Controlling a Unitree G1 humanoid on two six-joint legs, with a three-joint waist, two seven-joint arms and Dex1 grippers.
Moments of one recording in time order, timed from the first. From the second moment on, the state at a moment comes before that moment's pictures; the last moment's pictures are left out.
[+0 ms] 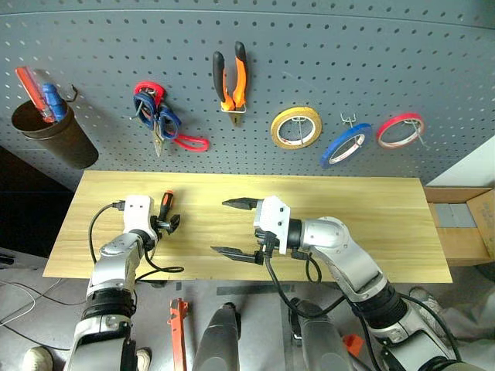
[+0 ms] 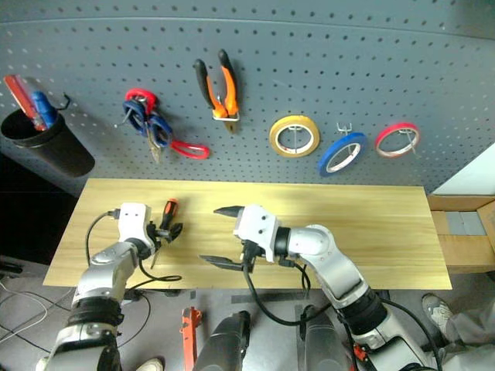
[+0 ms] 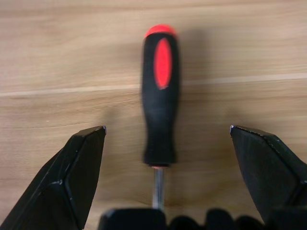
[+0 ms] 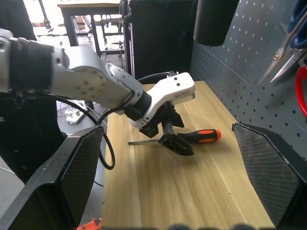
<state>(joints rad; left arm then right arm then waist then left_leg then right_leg) -0.43 0.48 0.23 0.58 -0.15 0.30 -0.37 -0.46 -0.21 0.46 -0.21 0.13 0.24 0.79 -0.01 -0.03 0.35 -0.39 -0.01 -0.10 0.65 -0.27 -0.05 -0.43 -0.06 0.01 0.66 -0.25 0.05</state>
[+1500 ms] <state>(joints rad) -0.11 0.46 0.24 -0.53 0.08 0.53 -0.09 -0.48 -0.09 0.25 -0.25 0.47 0.33 0.80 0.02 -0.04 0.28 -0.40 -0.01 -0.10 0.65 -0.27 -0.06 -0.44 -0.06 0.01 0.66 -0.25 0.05</state>
